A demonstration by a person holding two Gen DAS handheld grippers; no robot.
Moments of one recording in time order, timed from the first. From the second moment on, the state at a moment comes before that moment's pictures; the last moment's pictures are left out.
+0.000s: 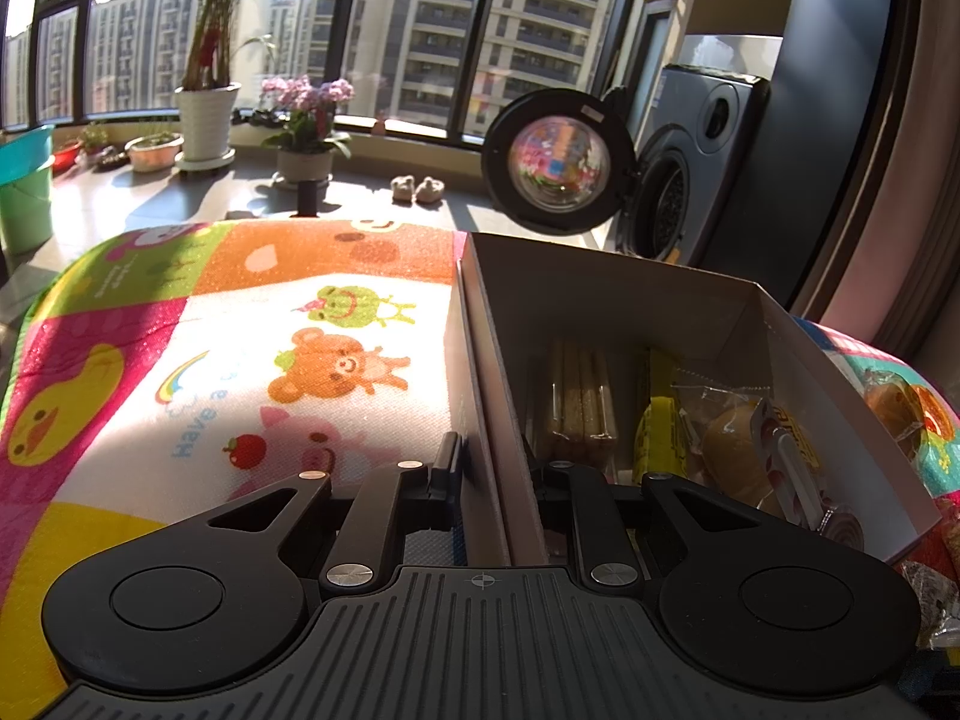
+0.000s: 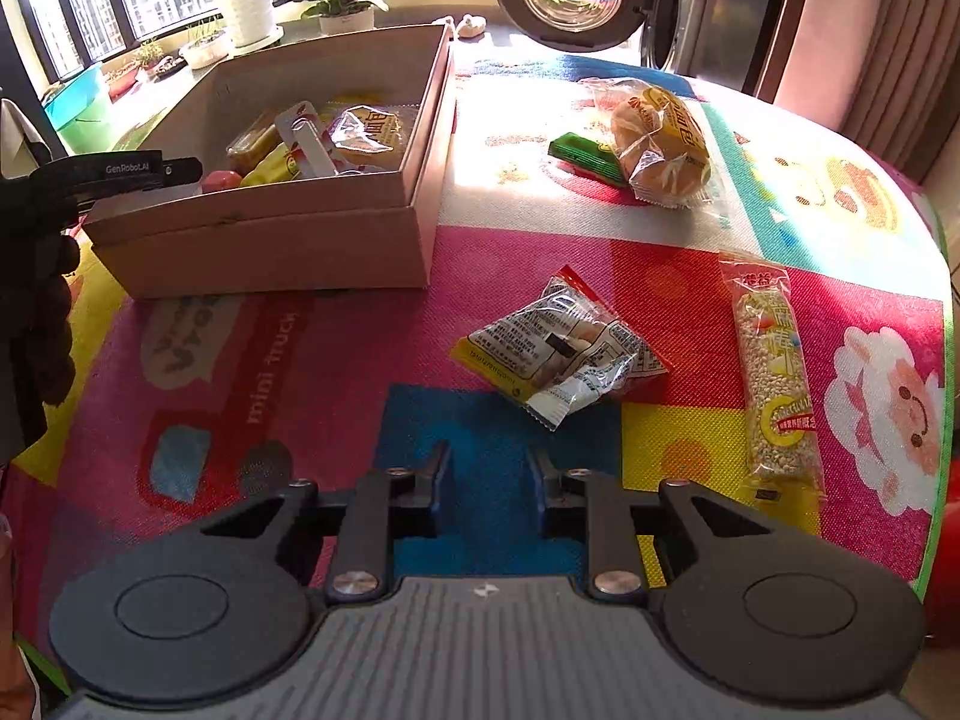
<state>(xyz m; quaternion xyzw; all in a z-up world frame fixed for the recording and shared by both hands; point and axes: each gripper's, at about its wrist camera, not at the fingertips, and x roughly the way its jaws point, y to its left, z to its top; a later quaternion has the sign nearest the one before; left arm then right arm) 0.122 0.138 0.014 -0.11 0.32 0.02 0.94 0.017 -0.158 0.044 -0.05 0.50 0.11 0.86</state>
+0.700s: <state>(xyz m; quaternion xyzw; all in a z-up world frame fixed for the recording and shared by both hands) 0.123 0.140 0.014 -0.11 0.32 0.02 0.94 0.085 -0.168 0.033 0.00 0.50 0.02 0.86</state>
